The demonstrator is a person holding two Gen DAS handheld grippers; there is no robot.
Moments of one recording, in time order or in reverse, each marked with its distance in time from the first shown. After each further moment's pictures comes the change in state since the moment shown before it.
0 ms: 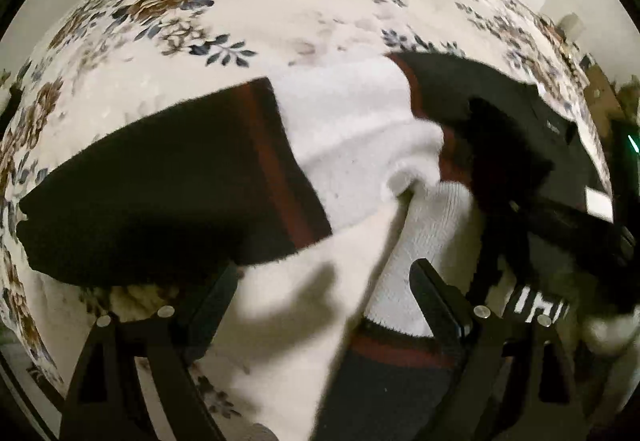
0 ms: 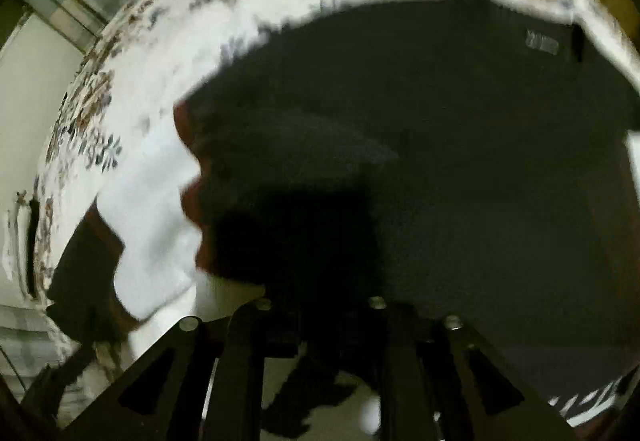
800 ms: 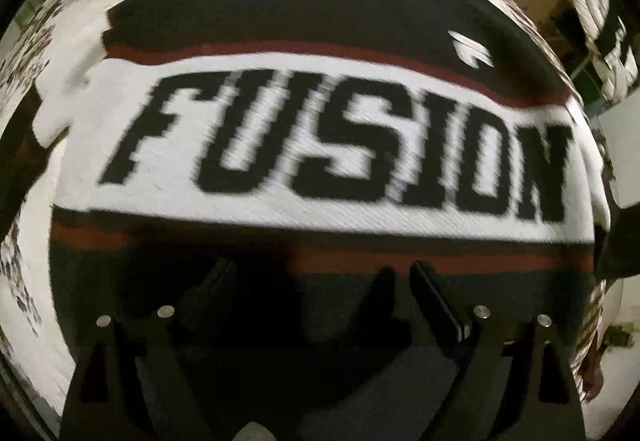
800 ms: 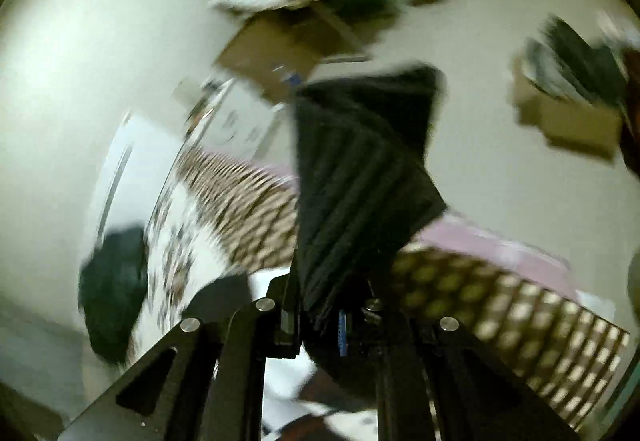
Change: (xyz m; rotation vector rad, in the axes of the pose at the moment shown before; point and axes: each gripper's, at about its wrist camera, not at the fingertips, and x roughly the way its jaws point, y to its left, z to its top) left arm 0.036 -0.214 -0.120 0.302 0.118 -0.048; right arm -0.371 -0.451 -0.222 0.944 -0.759 -0.088
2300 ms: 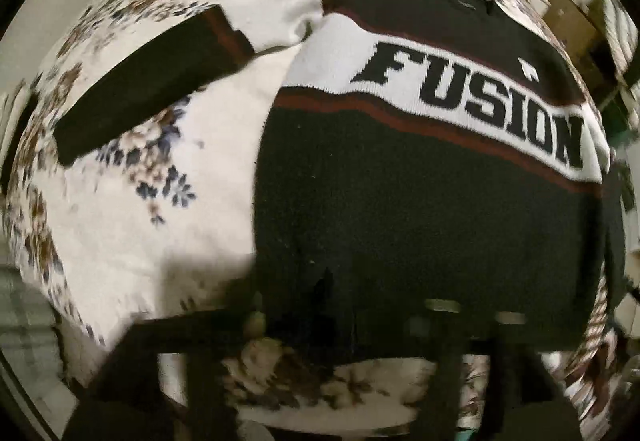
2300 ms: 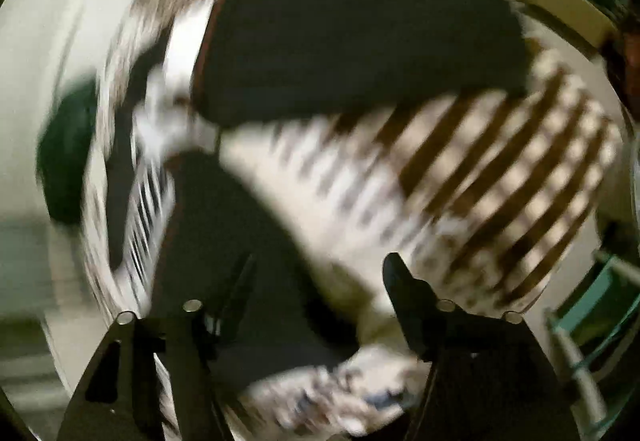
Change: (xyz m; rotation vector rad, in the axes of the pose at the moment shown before) left arm -0.098 0.082 -0.109 -0.146 -0.052 0.117; right arm -0.010 -0.129 -0.170 0.141 0.433 -0.151
